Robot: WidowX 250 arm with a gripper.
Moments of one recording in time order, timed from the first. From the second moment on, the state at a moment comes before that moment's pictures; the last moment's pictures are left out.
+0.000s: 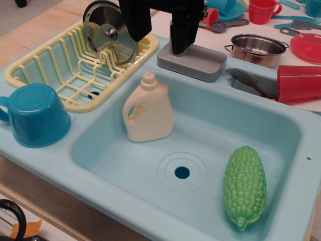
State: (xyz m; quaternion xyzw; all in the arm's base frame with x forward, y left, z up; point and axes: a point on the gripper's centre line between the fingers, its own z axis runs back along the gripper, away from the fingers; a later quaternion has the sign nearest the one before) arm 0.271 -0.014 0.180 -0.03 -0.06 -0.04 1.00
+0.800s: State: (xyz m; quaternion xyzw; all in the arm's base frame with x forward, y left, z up) arm 0.251 -0.016 0.142 -0.06 -0.07 -0.18 0.98
